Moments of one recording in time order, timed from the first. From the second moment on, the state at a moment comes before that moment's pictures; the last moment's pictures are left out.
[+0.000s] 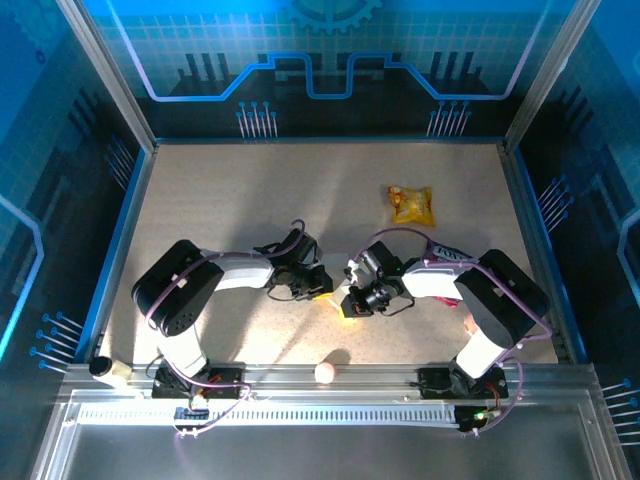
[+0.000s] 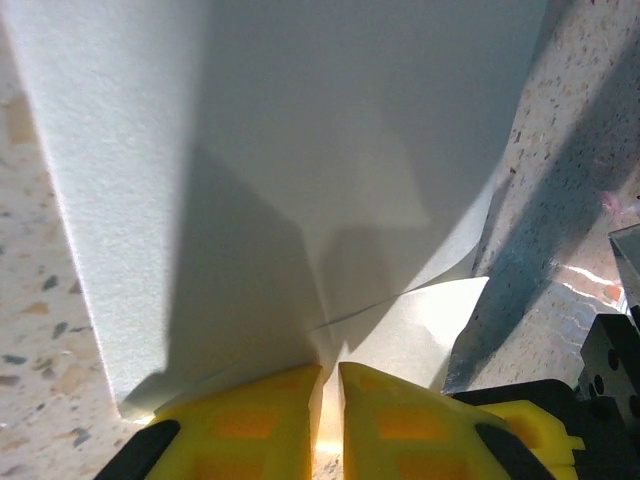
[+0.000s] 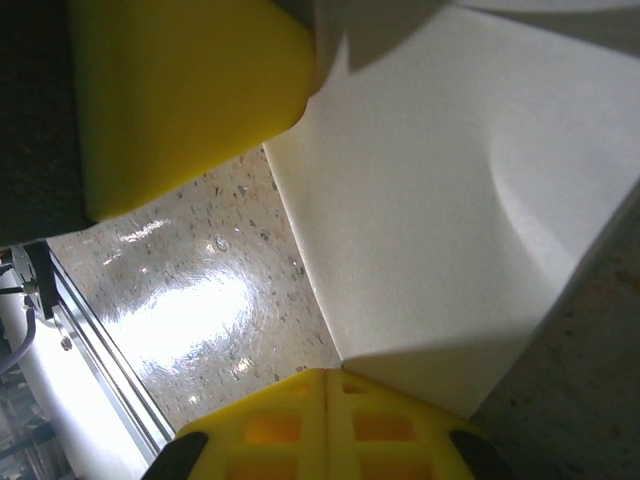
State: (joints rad) left arm -0.65 1.77 0.82 -0.12 0.47 -0.92; right arm 0.65 1.64 0.67 -0.22 -0.64 0.49
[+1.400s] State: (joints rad) left arm -0.65 1.77 0.84 -0.14 0.47 -0.92; right arm 0.61 1.58 0.68 -0.28 -0.61 0.50
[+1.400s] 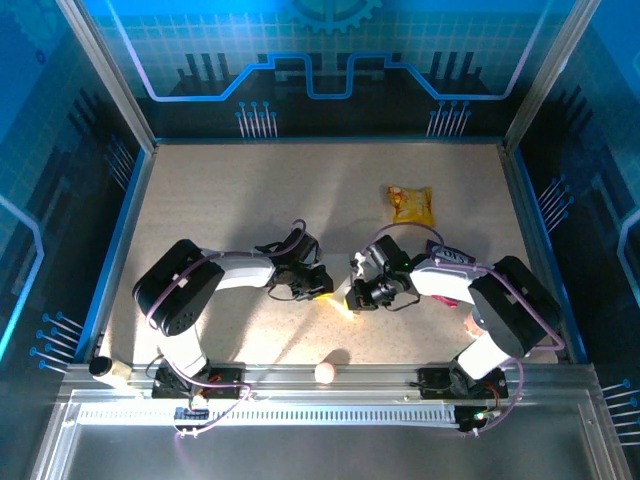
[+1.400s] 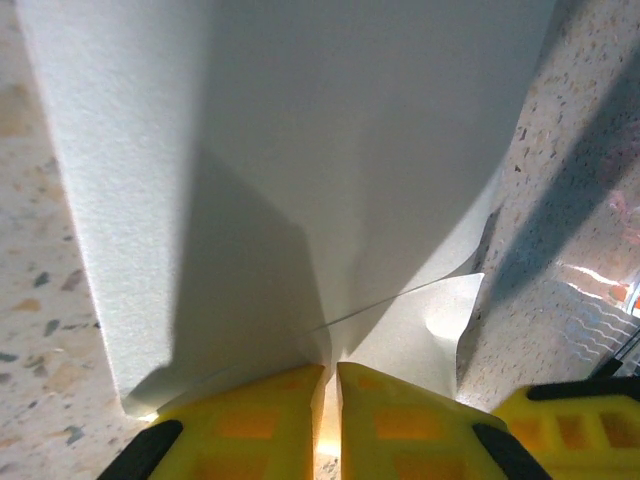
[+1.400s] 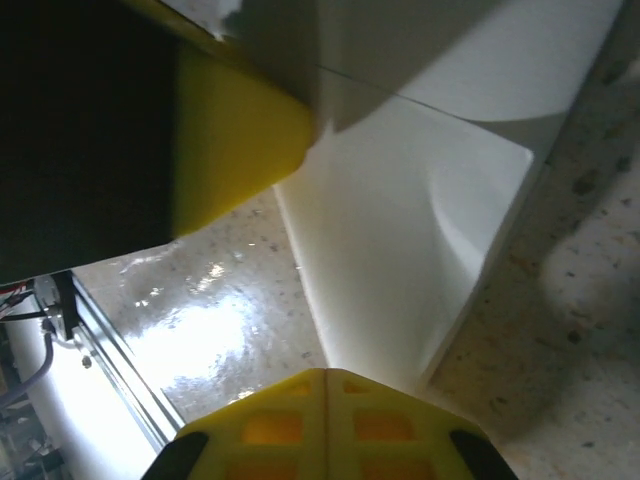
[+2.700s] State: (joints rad) left arm -0.74 1.72 0.70 0.10 0.45 -0.90; right arm 0.65 1.64 0.73 -0.36 -0.51 0.52
